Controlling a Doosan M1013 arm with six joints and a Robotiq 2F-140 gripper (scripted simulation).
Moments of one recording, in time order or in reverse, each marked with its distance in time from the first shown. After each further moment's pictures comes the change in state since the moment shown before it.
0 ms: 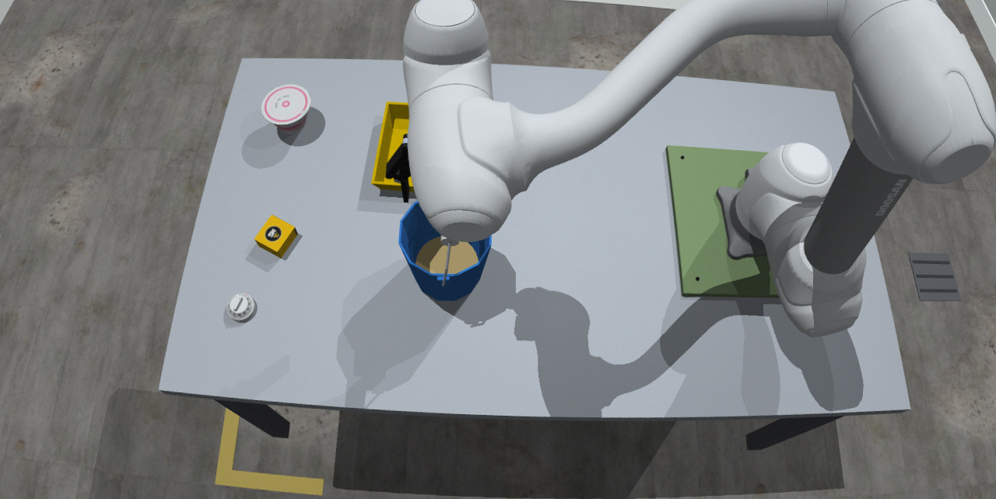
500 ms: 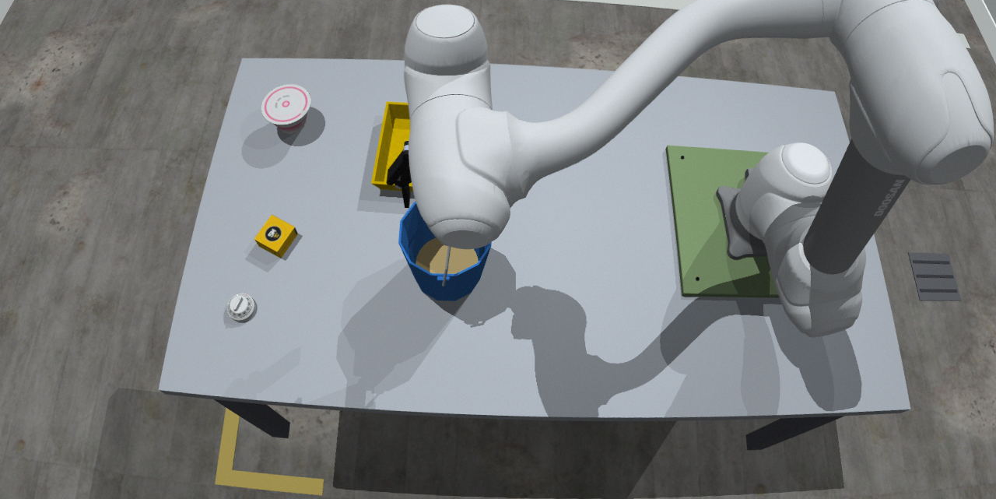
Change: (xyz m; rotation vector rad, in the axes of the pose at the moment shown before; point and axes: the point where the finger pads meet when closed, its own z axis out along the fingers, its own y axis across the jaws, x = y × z) arm 0.000 0.000 0.019 0.000 0.000 0.000
